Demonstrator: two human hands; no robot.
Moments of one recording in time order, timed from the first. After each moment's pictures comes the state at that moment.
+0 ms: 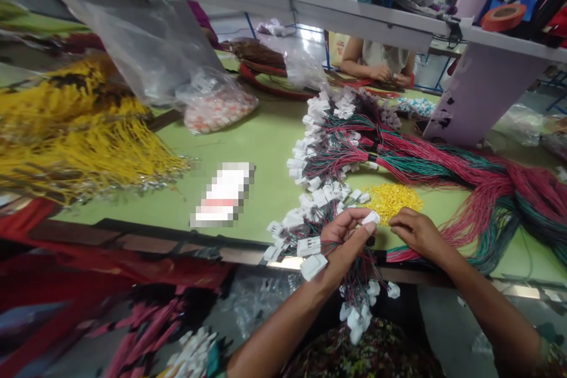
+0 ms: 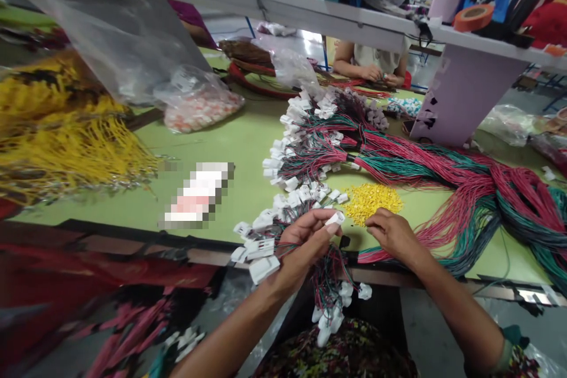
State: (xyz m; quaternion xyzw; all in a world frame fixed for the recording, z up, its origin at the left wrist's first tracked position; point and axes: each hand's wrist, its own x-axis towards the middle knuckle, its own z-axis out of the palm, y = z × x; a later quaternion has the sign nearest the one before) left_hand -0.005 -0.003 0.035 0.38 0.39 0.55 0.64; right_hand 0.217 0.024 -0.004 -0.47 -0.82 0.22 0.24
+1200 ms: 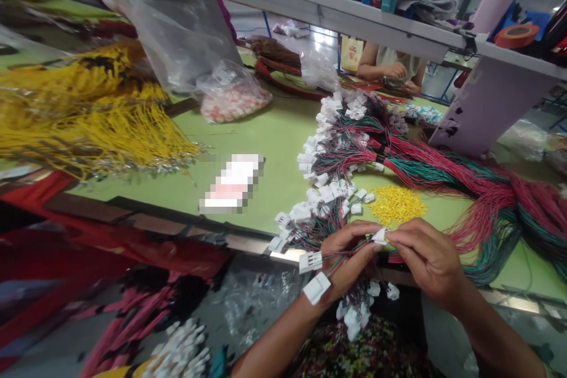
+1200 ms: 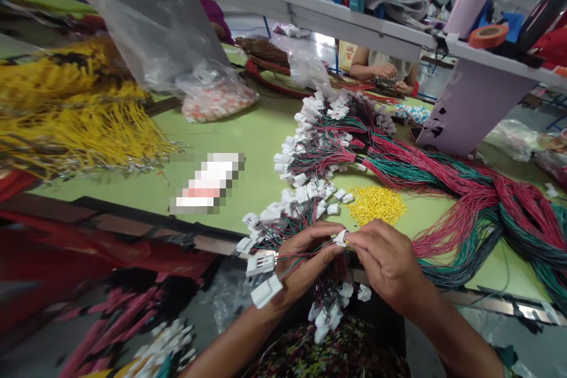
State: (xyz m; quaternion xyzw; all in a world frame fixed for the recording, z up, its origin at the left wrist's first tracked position) left_hand -0.014 -0.018 0.025 0.54 0.34 0.61 0.47; right_hand 0.169 -0.030 0.085 -0.36 -0.84 0.13 0.39
